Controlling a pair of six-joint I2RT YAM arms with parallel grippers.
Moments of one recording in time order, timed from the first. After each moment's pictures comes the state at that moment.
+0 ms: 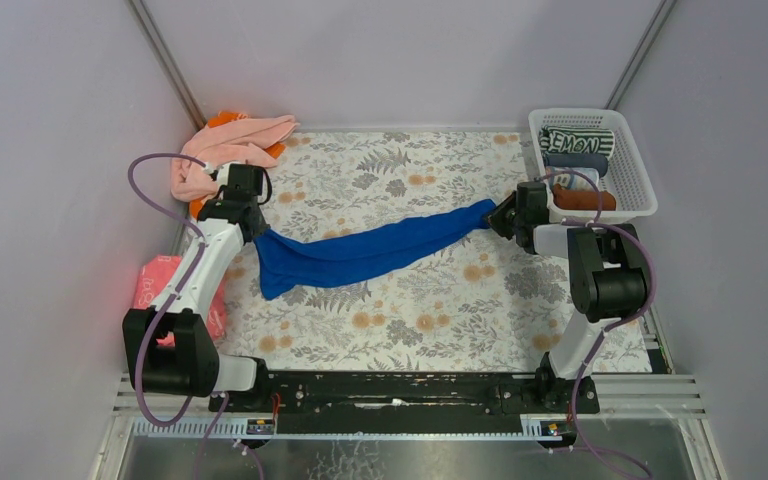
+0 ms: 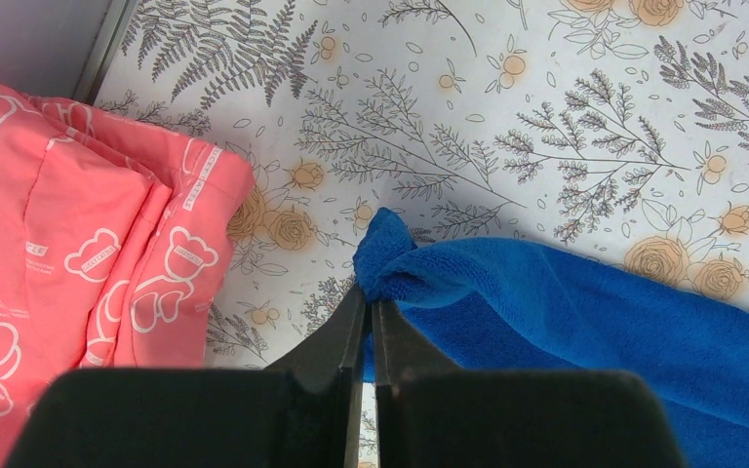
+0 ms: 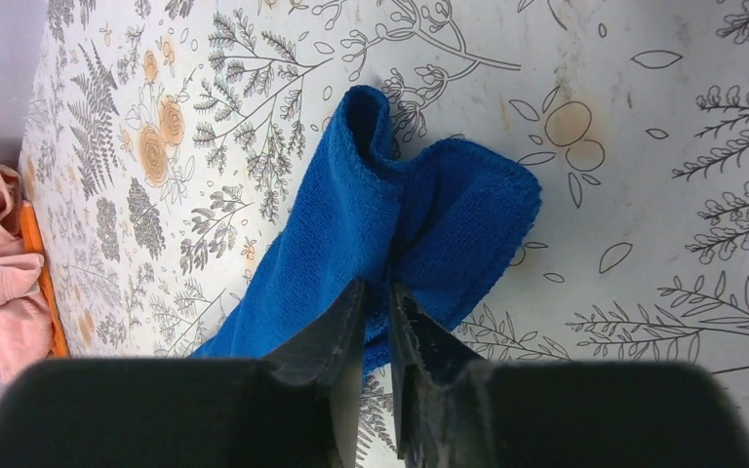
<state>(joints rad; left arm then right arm) -0.05 1.35 1.08 -0.69 -0.41 -0.43 0.09 1.80 0.84 0.26 -0.09 0.89</state>
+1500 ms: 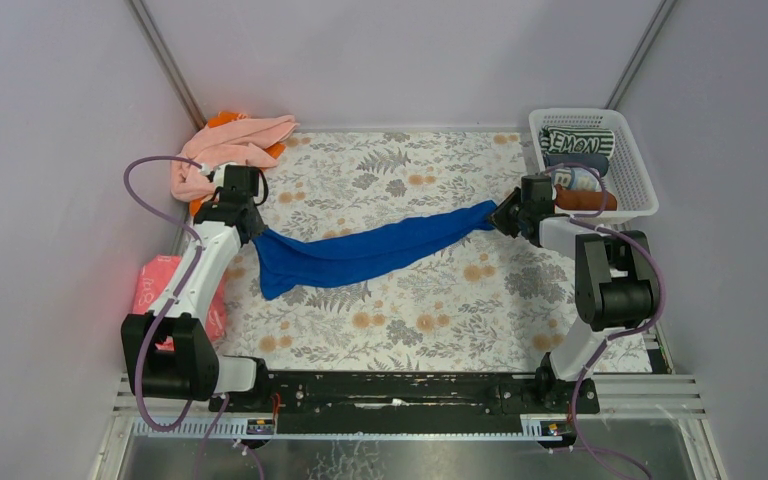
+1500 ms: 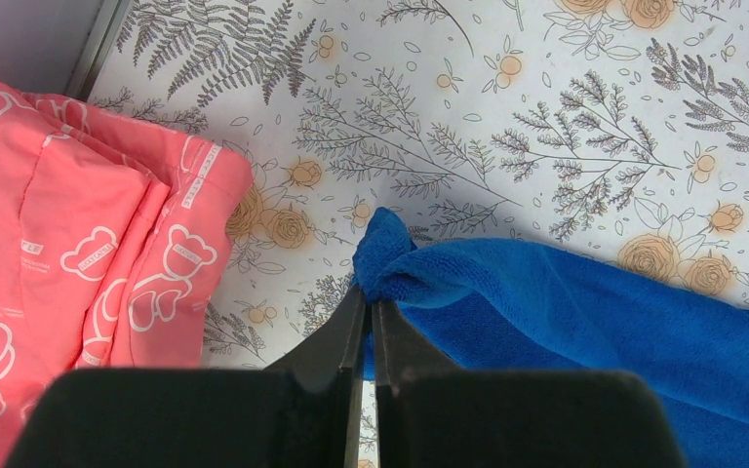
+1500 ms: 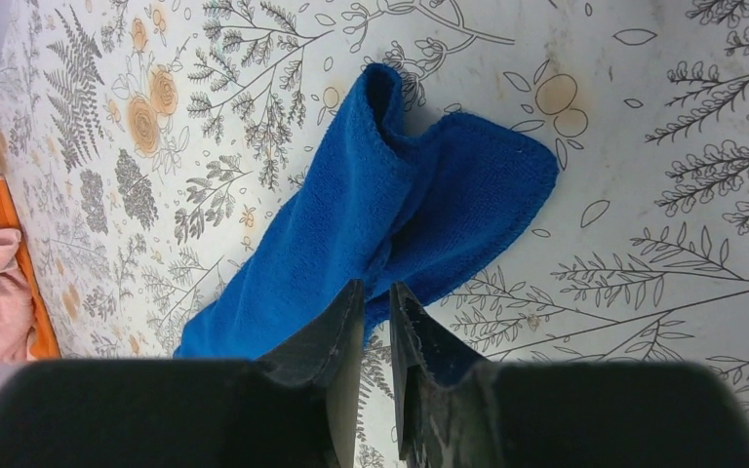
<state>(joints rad) -0.03 1.33 1.07 -0.69 -0.38 -0.43 0.07 1.73 0.90 0.06 -0.13 0.84</state>
